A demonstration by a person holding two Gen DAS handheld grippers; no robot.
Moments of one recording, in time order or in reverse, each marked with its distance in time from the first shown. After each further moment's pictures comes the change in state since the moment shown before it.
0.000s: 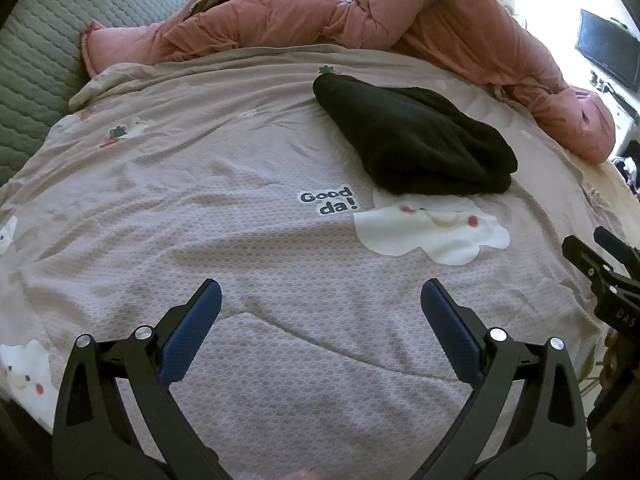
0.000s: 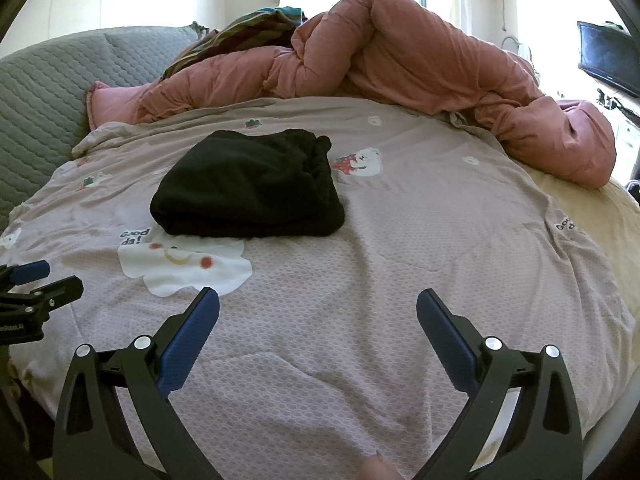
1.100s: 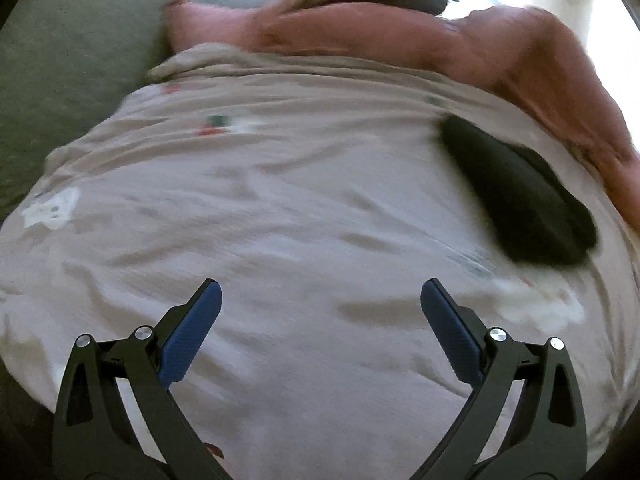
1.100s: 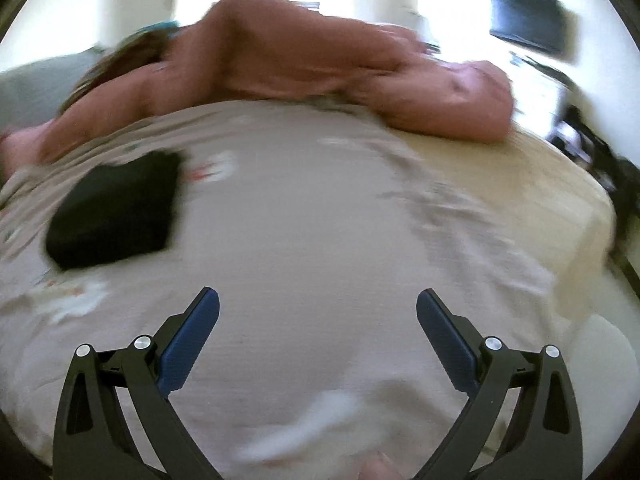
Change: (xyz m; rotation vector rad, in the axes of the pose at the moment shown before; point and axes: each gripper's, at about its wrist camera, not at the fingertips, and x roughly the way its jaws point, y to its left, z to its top) left arm -0.003 0.122 0.033 -0.239 -0.007 0.217; right arm -0.040 -0.139 -0.013 0.276 0.023 -0.383
